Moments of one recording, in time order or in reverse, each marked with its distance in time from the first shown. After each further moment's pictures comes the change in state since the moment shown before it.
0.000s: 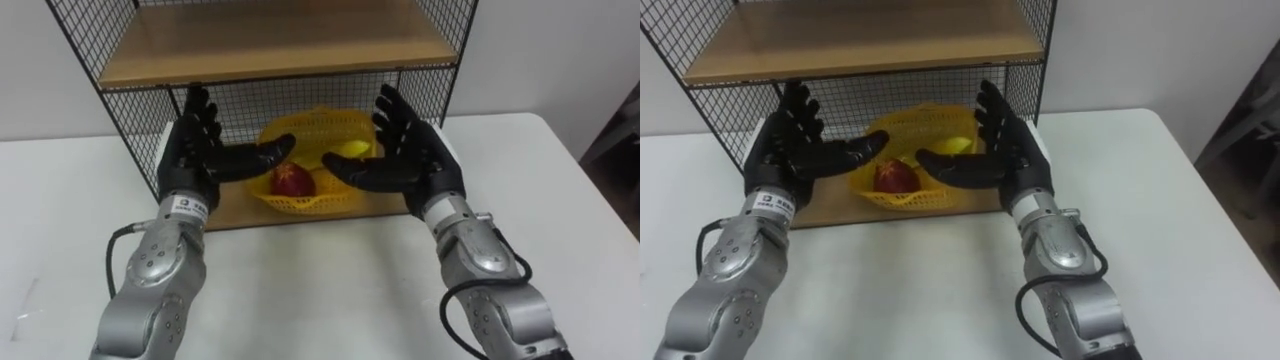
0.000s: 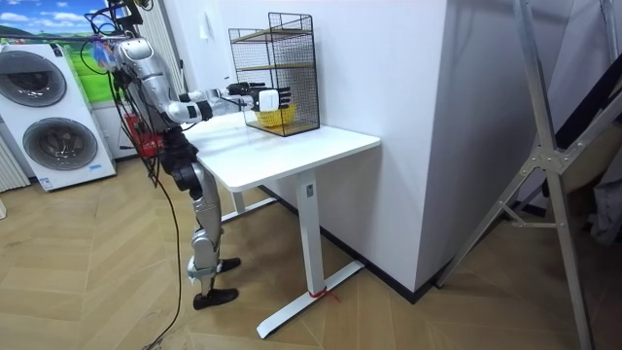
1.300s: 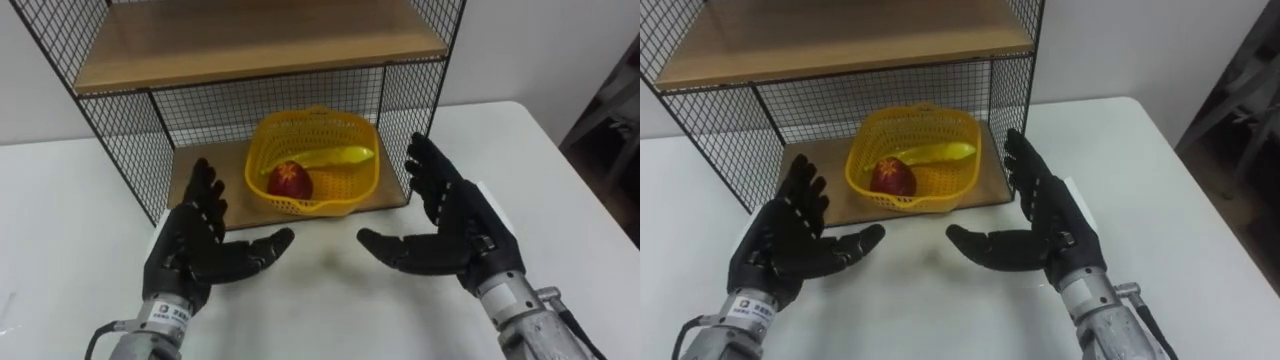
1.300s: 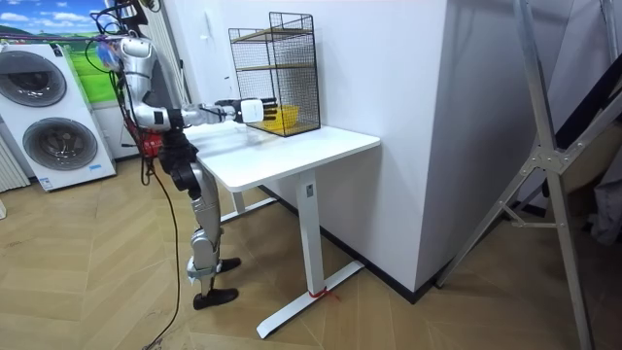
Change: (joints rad) left arm 0.425 0.068 -0.060 -0.103 -0.060 -0.198 -0.247; right arm 0.427 -0.063 -0.090 -0.269 -0.143 -0.116 0.231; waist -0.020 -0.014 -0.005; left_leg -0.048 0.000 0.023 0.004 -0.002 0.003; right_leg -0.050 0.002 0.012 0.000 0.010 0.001
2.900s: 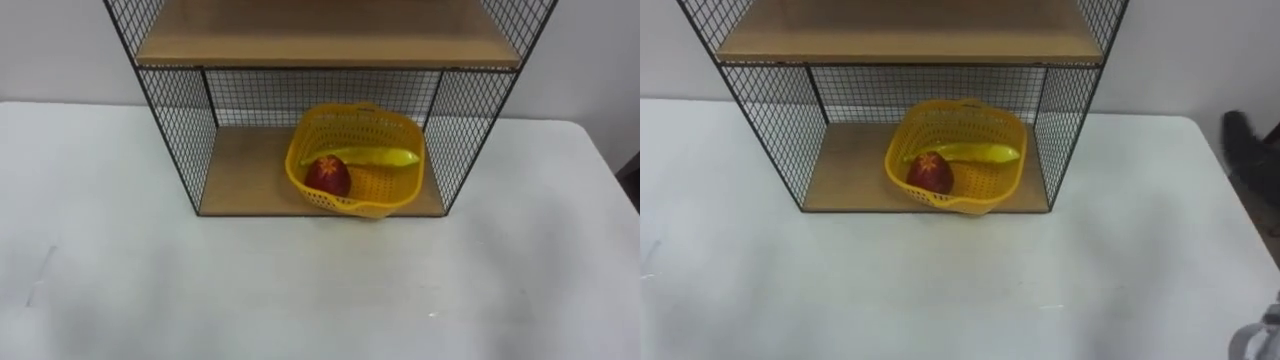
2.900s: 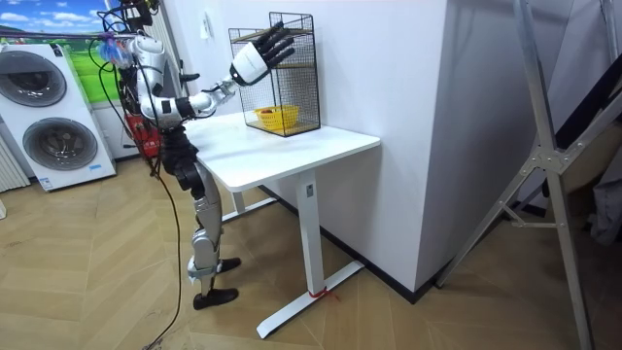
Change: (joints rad) left arm 0.110 0.035 0.632 -0.206 0.077 -0.365 0.758; right arm 0.013 -0.114 -0.526 -0.049 -0.069 -0.321 -0.789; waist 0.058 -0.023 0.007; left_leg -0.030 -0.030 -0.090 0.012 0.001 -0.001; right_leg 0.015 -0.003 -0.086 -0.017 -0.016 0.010
